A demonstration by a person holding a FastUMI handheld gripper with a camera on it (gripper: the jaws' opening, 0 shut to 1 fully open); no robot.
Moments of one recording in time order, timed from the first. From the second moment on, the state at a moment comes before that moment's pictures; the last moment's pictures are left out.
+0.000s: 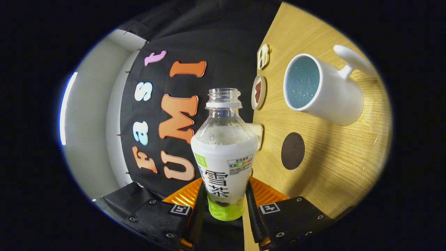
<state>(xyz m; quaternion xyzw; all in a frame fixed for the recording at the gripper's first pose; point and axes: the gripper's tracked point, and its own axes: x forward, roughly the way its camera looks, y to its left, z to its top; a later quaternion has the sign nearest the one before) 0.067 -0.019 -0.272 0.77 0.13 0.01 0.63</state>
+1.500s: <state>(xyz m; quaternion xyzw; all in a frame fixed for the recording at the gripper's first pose) 0.068 -0.048 -0.264 0.86 0.06 -0.01 0.51</state>
